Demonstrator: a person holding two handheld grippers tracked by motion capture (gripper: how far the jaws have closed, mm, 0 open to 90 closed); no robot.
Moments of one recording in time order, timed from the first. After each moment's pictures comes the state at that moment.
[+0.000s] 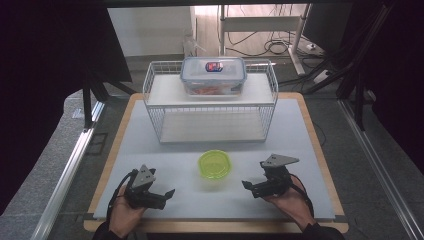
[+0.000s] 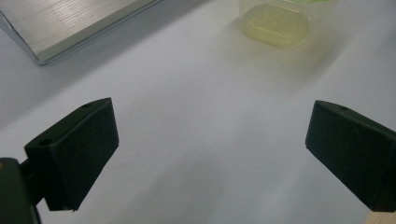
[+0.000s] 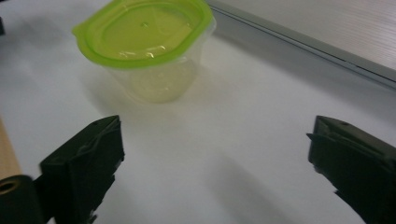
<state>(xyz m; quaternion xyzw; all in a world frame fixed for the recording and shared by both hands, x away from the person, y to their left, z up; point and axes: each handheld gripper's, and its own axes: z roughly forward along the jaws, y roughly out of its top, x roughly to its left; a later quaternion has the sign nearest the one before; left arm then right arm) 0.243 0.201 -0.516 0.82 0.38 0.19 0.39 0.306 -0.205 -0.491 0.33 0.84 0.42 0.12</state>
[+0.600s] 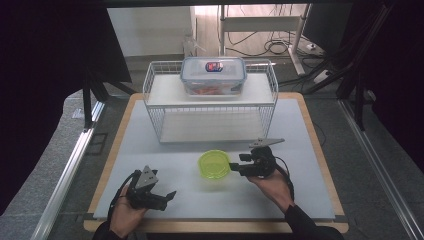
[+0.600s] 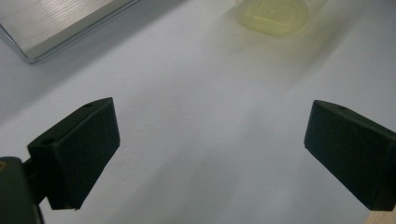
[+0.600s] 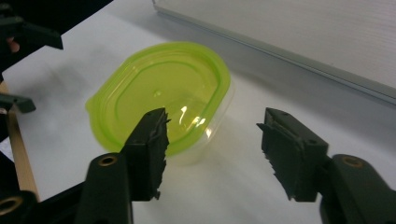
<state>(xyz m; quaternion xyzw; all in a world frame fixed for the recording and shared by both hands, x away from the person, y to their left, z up) 0.244 0.197 -0.518 0.83 0.36 0.19 0.37 0.349 -0.167 -0.478 0.36 0.83 0.43 0.04</state>
